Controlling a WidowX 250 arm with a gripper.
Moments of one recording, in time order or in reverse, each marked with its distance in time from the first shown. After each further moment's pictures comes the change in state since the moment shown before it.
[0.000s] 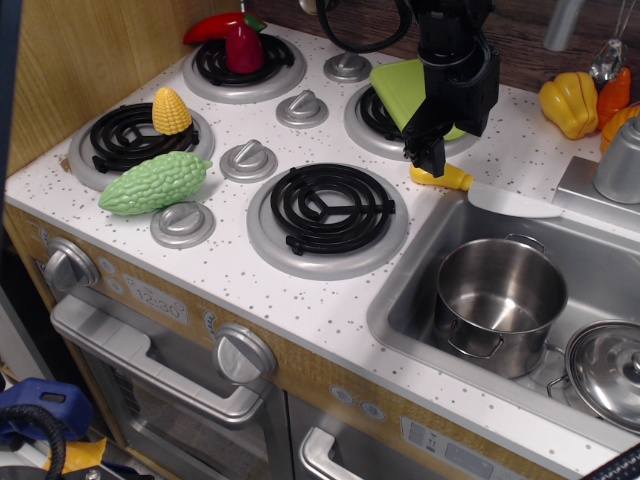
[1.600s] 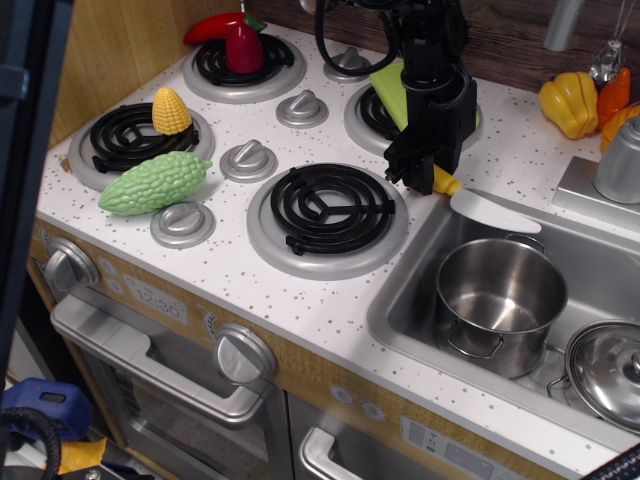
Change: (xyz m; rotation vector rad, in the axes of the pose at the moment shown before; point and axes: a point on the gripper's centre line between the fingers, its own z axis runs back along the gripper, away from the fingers) arm -0.009 -0.019 -0.026 -0.136 -0.038 -0.009
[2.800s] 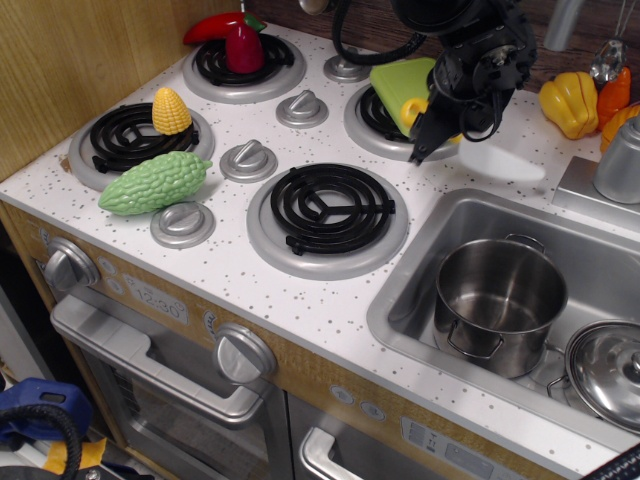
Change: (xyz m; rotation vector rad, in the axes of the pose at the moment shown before) arm 0.000 0.025 0.047 0.454 0.431 0.231
